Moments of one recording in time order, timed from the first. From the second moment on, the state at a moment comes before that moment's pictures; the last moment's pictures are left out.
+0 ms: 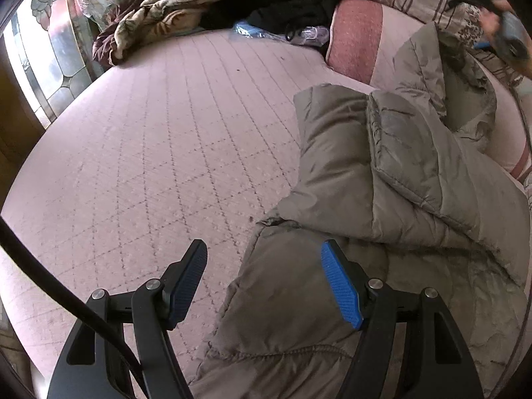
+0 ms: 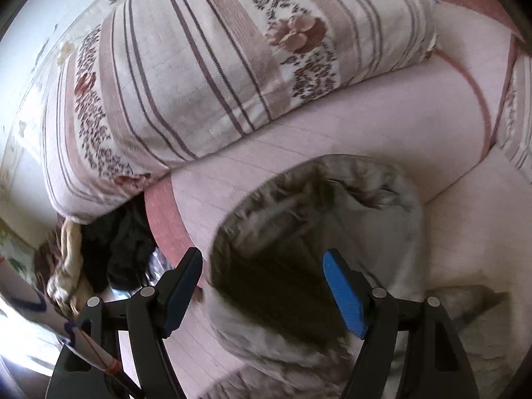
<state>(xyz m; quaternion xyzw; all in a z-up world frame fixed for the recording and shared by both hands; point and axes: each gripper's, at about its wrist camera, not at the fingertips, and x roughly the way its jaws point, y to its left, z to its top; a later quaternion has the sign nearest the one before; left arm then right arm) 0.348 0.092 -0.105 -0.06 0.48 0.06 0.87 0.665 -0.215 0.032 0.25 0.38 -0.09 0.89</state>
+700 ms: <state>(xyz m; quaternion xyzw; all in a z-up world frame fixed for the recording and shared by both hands) 0.349 0.093 -0.108 -0.08 0.49 0.05 0.87 0.642 -0.177 0.023 0.16 0.40 -0.04 0.90</state>
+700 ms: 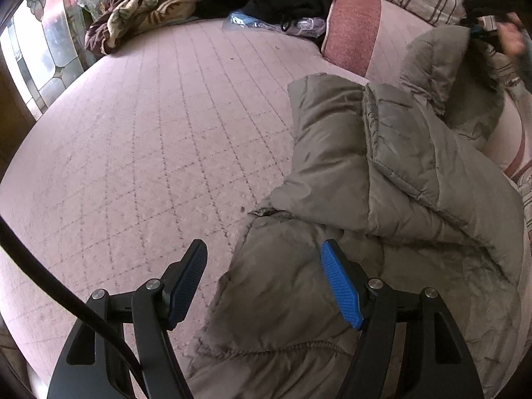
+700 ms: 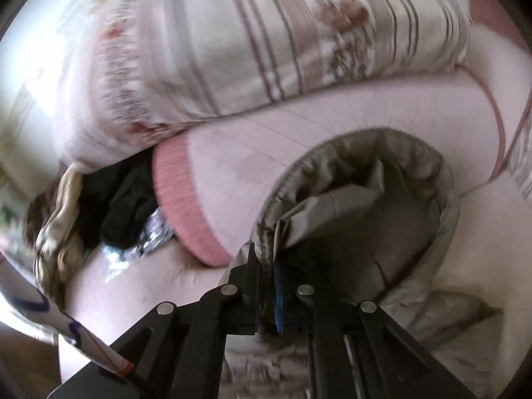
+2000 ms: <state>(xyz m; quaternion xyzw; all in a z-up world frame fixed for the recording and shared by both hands) 0.313 0.150 -0.071 -0.12 0.44 0.09 0.88 0.374 -0.141 -0.119 0.11 0.52 -0.02 0.85</state>
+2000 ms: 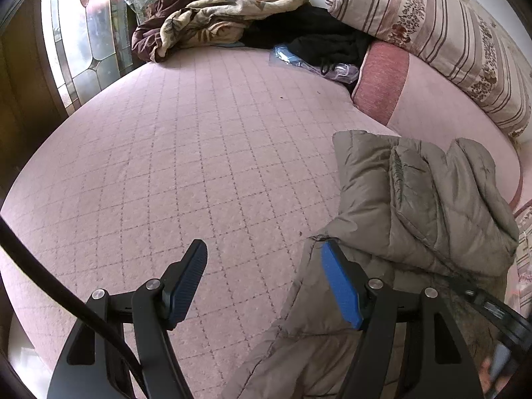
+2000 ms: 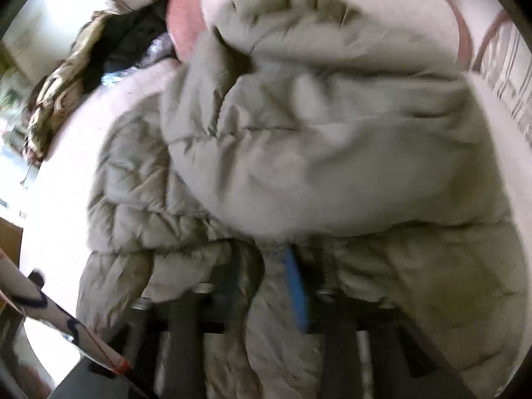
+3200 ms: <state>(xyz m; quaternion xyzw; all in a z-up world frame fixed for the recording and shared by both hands) 0.314 0.147 -0.075 -0.11 0.45 0.10 0.88 0.387 -0.141 -0.055 0.02 0.42 -0.08 0.91</state>
